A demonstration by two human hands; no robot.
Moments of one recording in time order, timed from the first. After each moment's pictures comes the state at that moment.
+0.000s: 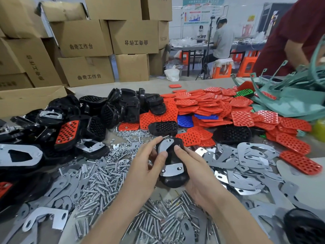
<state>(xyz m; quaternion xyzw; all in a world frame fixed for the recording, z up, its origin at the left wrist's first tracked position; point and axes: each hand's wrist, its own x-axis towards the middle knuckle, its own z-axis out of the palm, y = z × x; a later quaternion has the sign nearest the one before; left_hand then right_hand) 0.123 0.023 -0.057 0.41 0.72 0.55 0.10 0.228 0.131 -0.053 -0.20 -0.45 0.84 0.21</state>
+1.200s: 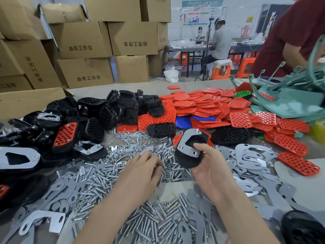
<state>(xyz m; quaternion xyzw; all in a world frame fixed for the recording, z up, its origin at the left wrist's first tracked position) 0.109 0.023 -0.058 0.51 0.85 0.16 0.01 0.238 0.161 -0.046 -0.20 -0.30 0.88 0.31</state>
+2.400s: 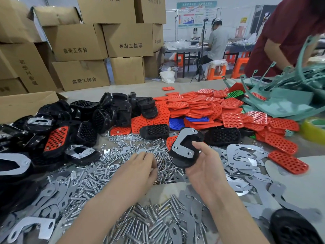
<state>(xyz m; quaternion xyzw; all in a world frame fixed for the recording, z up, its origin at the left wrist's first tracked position) 0.117 0.033 -0.036 0.55 0.83 0.11 0.00 0.243 0.168 -0.048 -0.20 -0.29 0.88 0.33</state>
